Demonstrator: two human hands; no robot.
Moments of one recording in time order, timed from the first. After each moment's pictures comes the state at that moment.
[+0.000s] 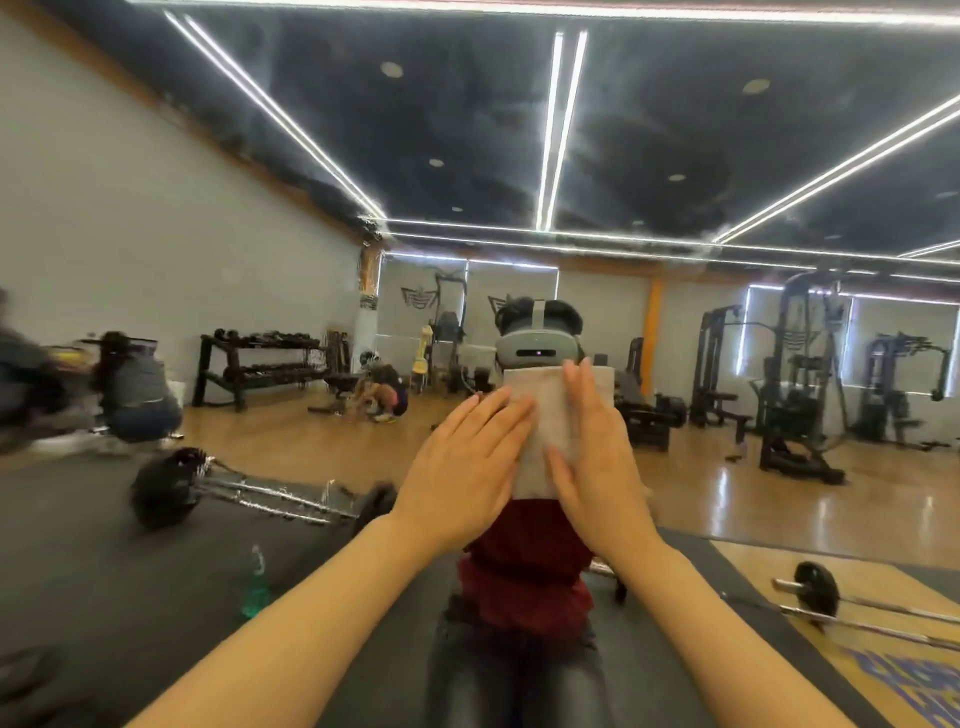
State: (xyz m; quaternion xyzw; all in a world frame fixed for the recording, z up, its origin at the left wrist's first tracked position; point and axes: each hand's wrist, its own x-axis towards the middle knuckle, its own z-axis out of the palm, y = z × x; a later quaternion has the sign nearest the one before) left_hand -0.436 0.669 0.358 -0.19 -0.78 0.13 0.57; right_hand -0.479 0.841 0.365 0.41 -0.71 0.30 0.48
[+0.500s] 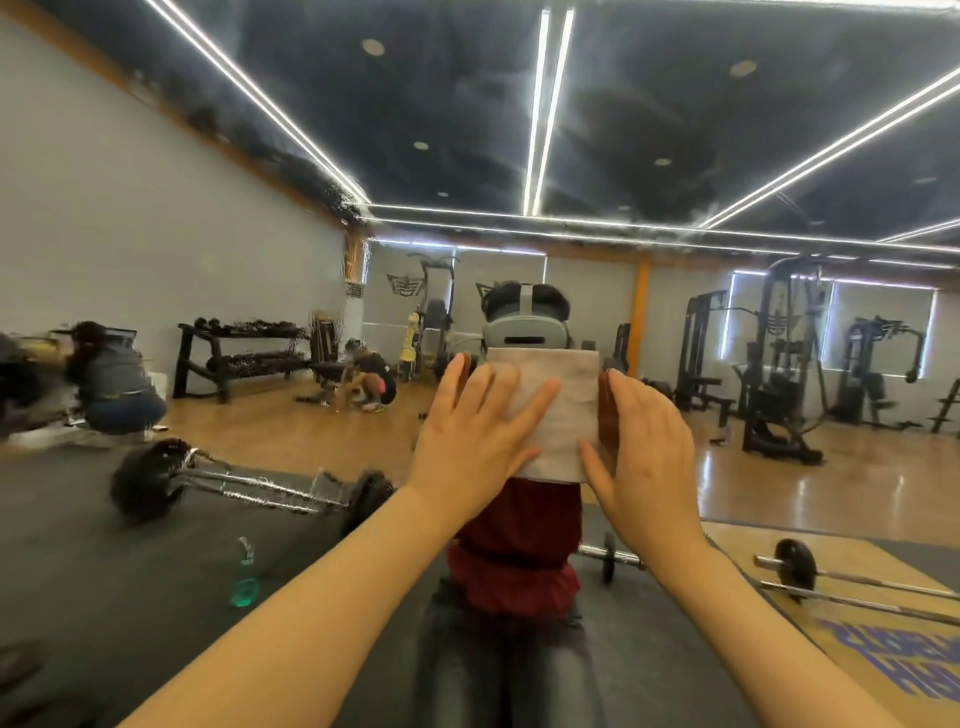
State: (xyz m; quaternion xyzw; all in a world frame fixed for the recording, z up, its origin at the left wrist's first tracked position) left_hand -0.455 0.686 0.366 -0.07 -0.78 0.23 0.58; right_hand -0.488 0.885 0.353 0.29 -0.72 0.18 0.61
